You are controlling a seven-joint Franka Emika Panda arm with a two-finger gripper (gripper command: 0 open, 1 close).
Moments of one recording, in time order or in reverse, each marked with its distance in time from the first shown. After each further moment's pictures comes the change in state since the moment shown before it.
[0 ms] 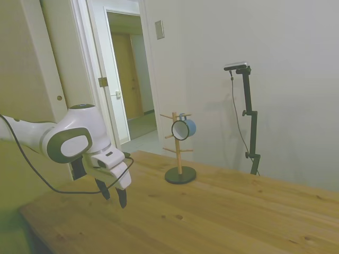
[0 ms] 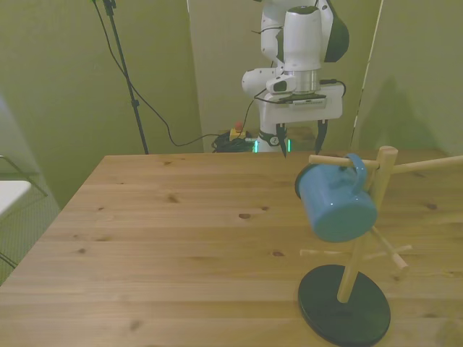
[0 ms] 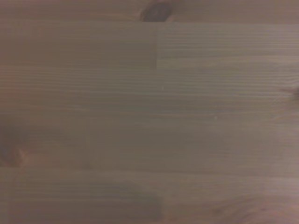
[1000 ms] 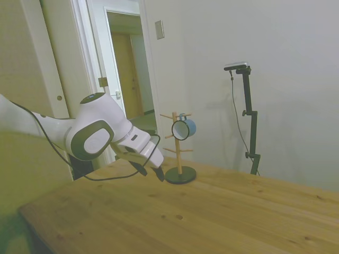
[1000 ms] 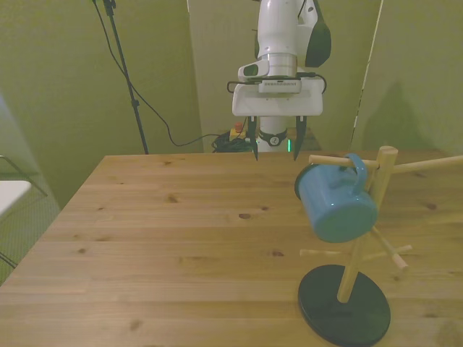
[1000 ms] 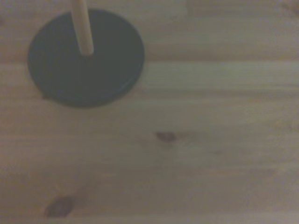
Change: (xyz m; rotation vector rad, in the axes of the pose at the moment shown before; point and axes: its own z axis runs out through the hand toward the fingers) arm 0.103 -0.003 -0.042 0.200 0.325 0.036
